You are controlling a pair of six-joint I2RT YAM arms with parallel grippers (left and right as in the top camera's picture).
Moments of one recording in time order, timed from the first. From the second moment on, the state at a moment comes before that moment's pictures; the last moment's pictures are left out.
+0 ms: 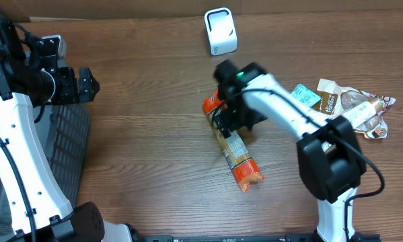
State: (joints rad) left arm 0.35 1.64 2.02 -1.54 0.21 0.22; right arm 0.54 2.09 1.67 -1.20 -0.11 0.06
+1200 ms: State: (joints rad) left arm 0.35 1.64 2.02 -1.54 0.21 0.22; right arm 0.42 2.10 1.48 -0.96 -0.79 -0.06
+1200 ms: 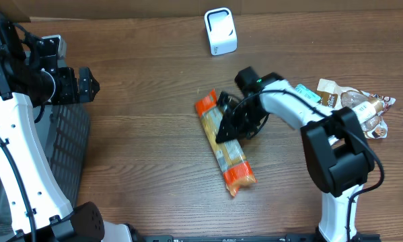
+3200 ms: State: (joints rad) left arm 0.35 1.64 2.02 -1.54 0.21 0.22; right arm 0.50 2.29 1.71 0.45 0.22 -1.06
